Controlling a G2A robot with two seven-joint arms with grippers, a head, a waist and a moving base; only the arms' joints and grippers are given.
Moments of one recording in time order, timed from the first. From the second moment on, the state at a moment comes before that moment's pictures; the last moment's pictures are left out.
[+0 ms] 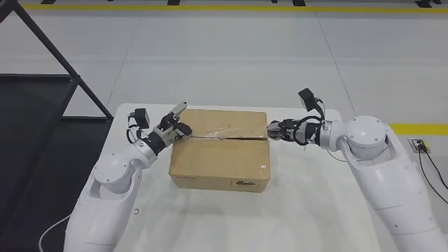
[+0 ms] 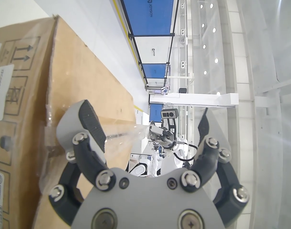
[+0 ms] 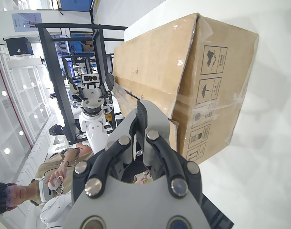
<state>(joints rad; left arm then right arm) 0.85 -1.23 -1.37 -1.41 -0.29 0.12 -0.54 -0.55 -1.12 1.17 -1.27 0.11 0.27 1.03</state>
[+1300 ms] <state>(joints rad) 0.88 -1.23 -1.36 -1.43 -0.30 0.10 -0.52 -0.68 -1.09 1.28 -1.46 0.20 0.18 0.87</state>
